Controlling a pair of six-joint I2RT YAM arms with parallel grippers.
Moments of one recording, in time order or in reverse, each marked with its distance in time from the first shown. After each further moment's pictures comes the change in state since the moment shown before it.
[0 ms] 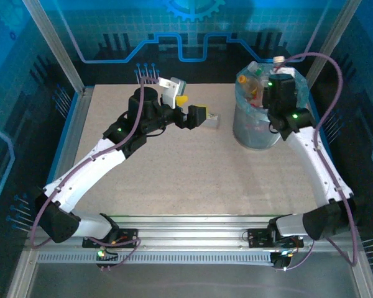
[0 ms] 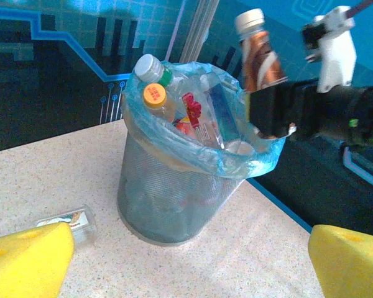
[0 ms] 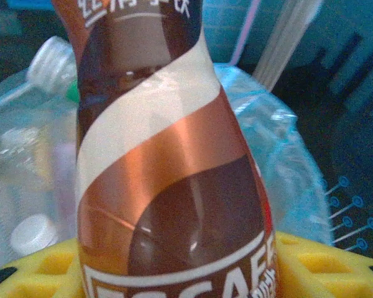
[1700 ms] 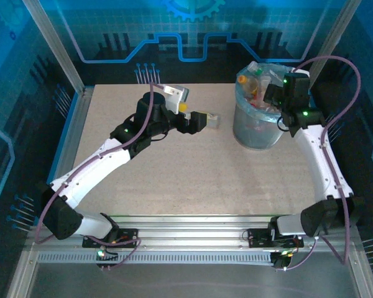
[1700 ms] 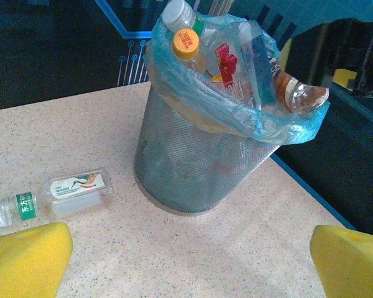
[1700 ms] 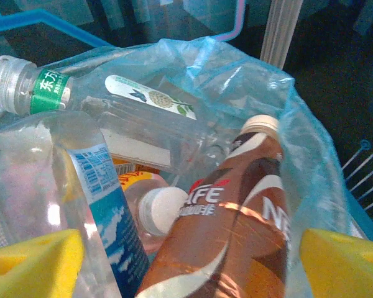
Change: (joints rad) left arm 0.000 0.029 -0.064 -0.023 -0.037 -0.007; right arm -0.130 0.006 -0.010 -0.014 -0.193 0.156
